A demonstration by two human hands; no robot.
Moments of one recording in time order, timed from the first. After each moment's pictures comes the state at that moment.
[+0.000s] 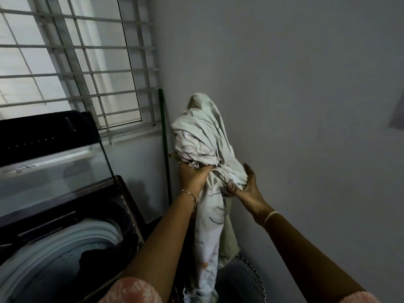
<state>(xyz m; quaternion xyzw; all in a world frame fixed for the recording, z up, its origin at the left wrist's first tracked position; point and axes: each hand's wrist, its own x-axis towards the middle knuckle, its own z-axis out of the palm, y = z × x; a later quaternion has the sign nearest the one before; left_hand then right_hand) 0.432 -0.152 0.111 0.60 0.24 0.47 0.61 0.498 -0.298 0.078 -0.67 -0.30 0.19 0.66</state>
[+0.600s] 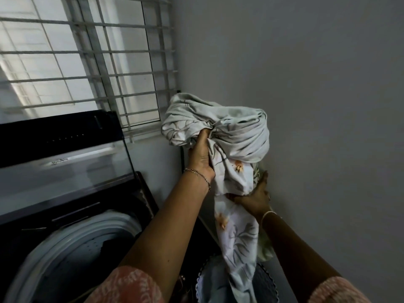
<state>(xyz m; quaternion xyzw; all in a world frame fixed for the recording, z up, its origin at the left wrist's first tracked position) 0.411 -0.148 0.187 0.35 0.10 0.30 0.88 0.499 -0.270 0.050 -0.85 -0.18 0.12 0.49</state>
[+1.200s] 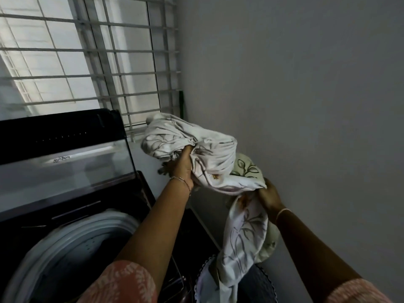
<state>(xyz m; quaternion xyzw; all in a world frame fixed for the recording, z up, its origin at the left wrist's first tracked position) 0.392 -0.096 0.142 0.38 0.25 0.37 0.81 0.513 -0.285 0.068 -0.76 -0.21 0.11 0.61</state>
